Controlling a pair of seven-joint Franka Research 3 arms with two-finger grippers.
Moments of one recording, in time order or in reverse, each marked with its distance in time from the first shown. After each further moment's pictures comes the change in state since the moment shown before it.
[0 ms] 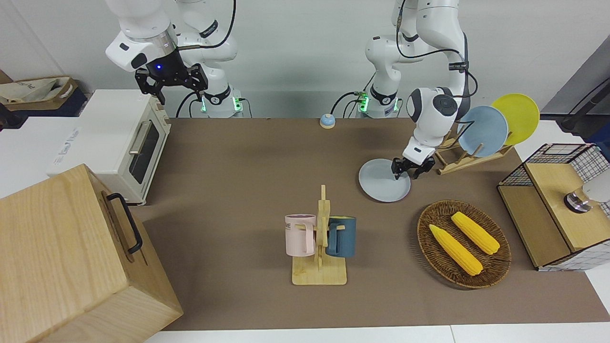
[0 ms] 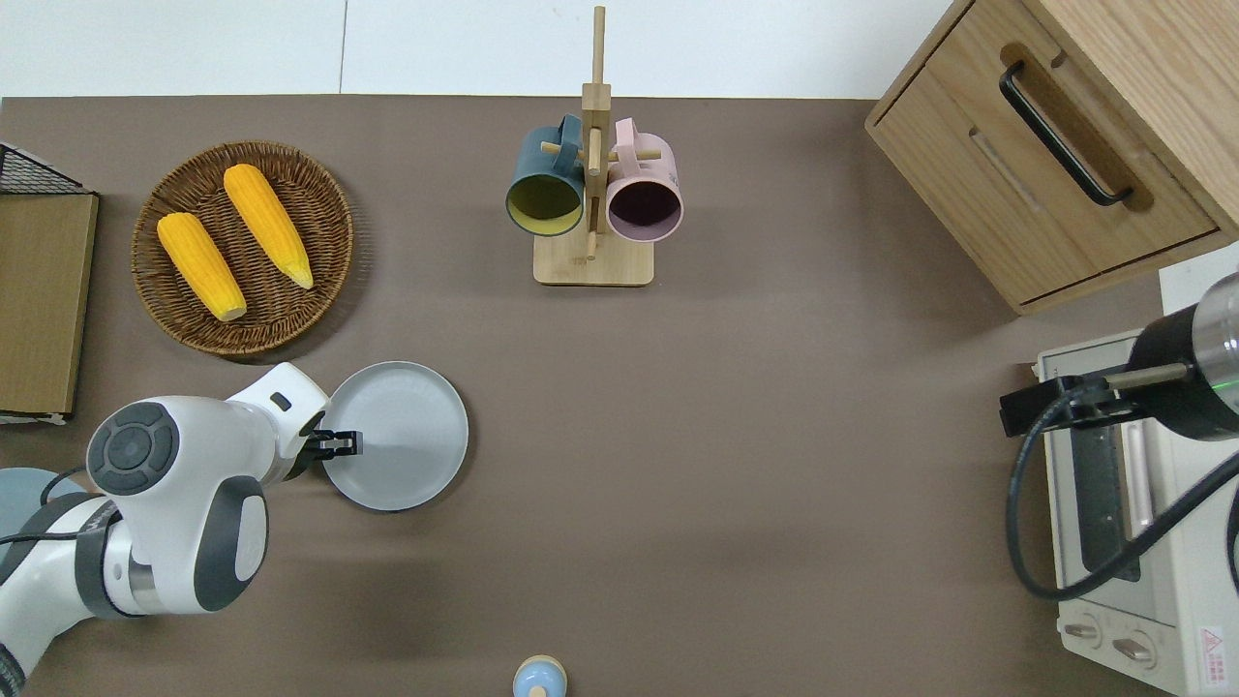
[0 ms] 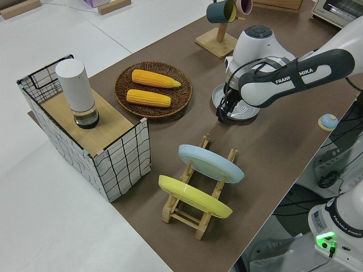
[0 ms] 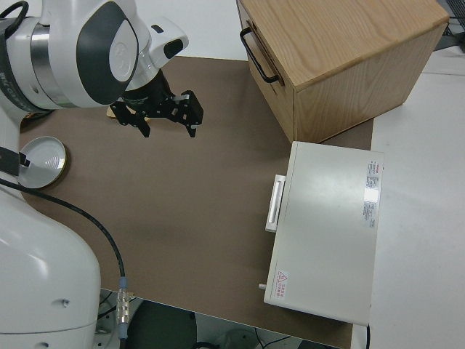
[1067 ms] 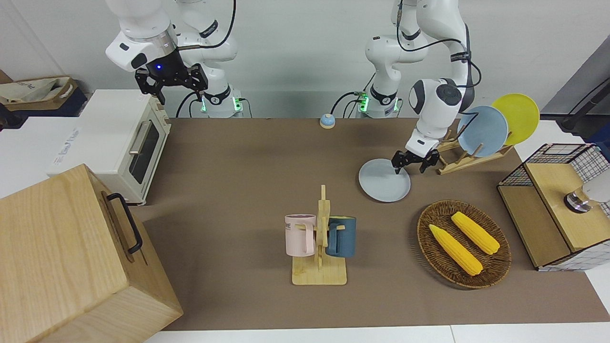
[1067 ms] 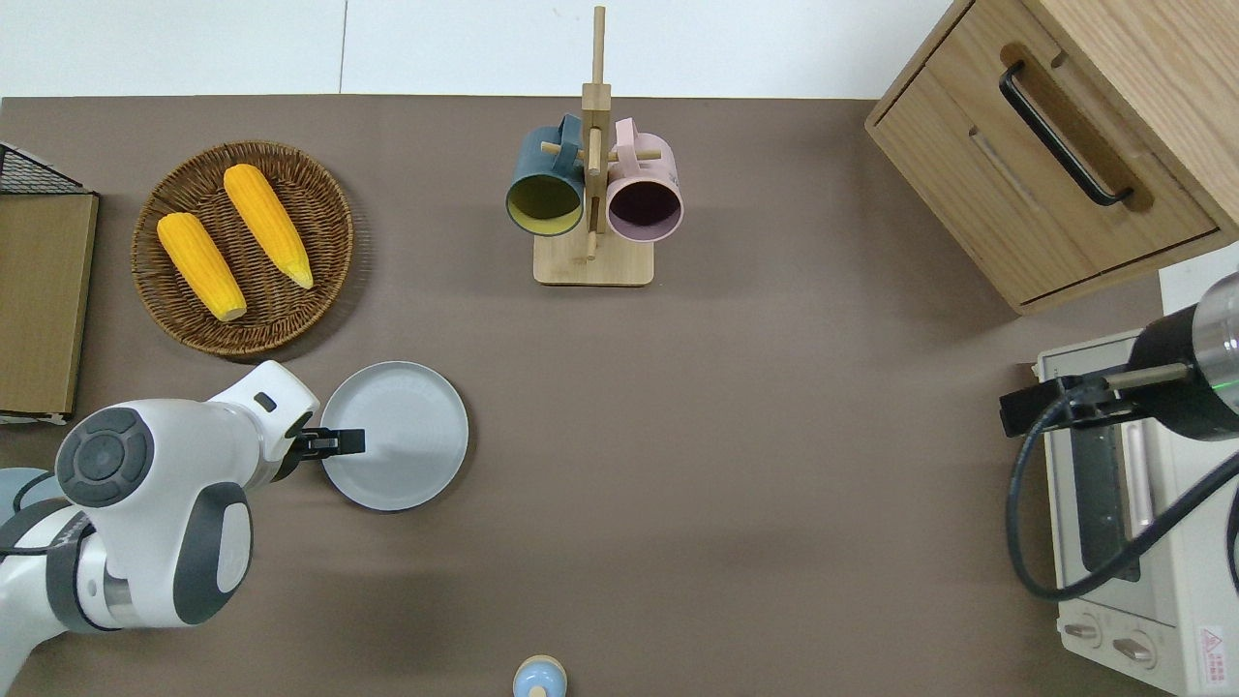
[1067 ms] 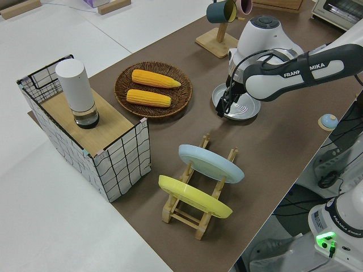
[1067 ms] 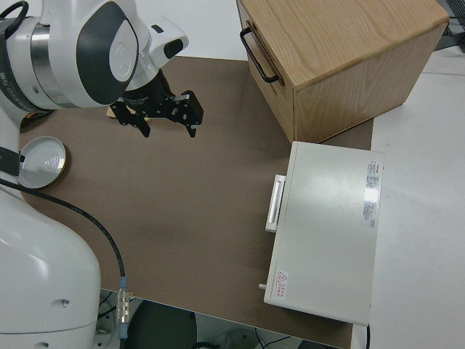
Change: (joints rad) left arm 0.000 -0.060 0.000 0.002 0.000 -0.033 0.000; right arm 0.000 0.000 0.000 0.000 0.000 0.000 0.000
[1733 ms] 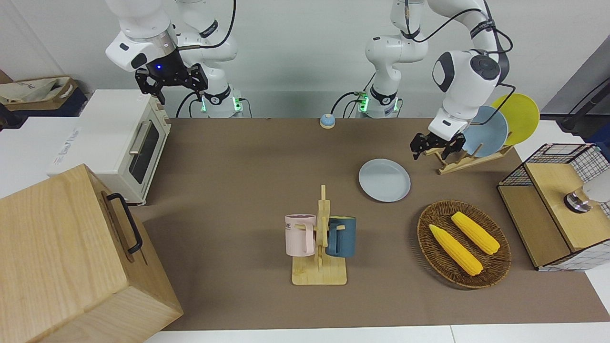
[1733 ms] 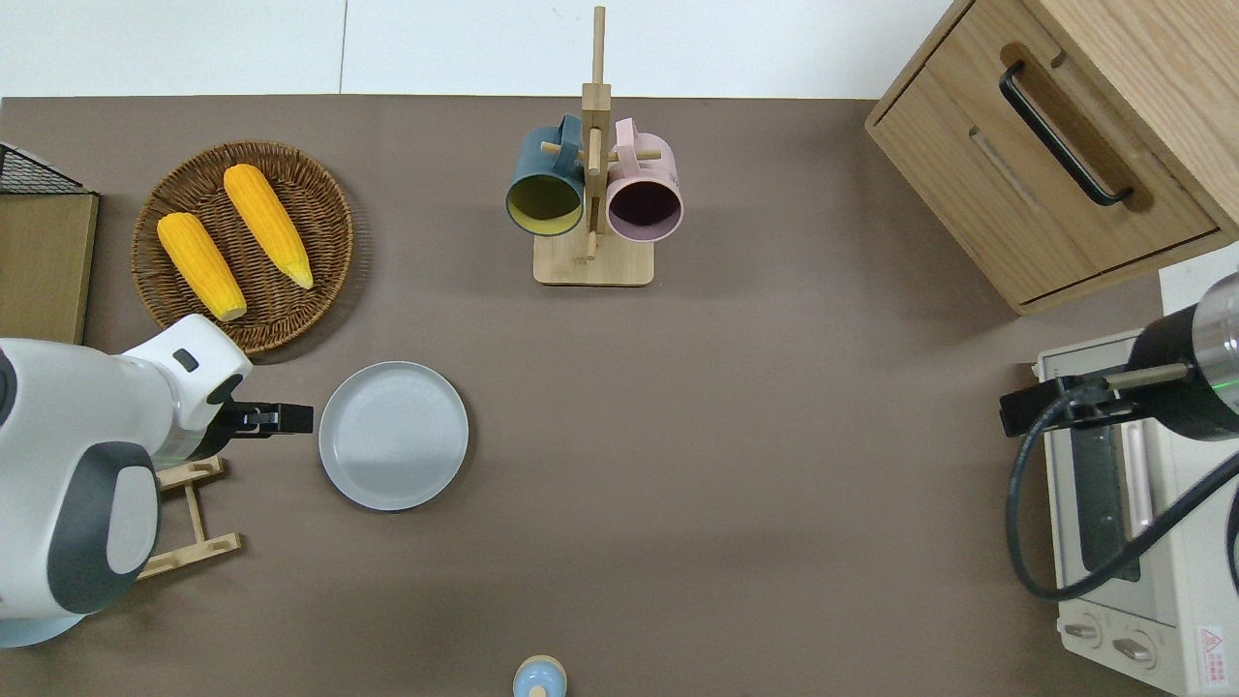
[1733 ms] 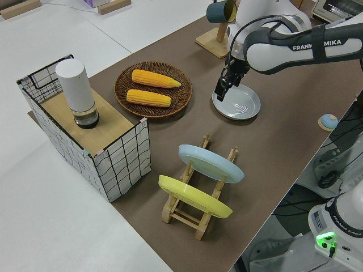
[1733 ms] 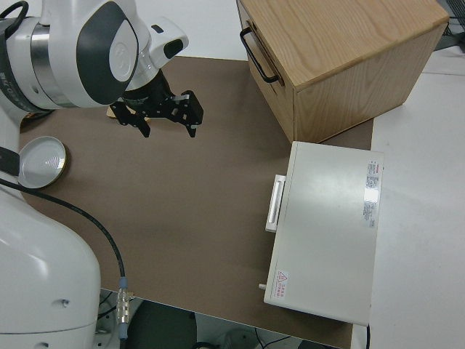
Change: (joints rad) left arm 0.018 -0.065 0.000 0.143 0.002 -0.239 0.014; right arm 0.000 0.000 0.000 0.000 0.000 0.000 0.000
